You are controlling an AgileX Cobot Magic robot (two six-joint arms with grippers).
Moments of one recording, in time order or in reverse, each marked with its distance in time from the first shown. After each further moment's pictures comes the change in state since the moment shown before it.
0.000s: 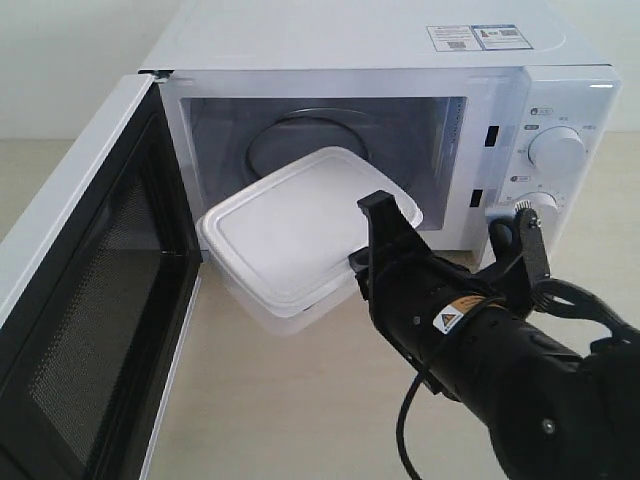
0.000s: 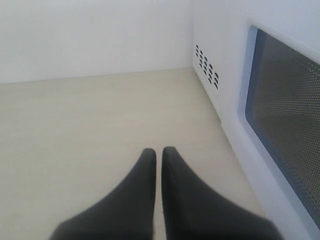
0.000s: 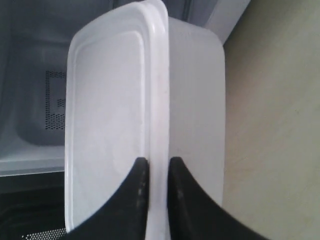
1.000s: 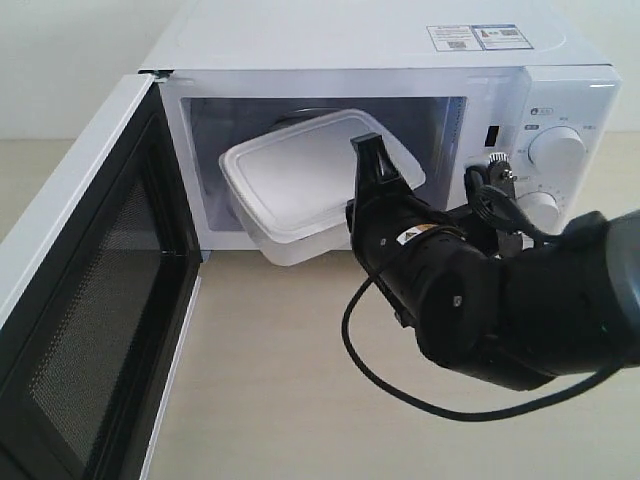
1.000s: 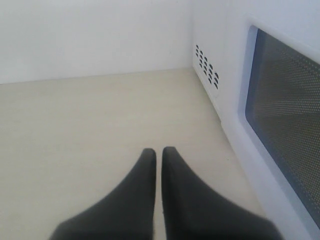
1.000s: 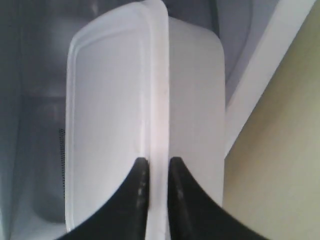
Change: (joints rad) left arm 0.000 0.000 0.000 0.000 0.000 0.000; right arm -0.104 0.118 -0.222 0.135 0.033 -0.099
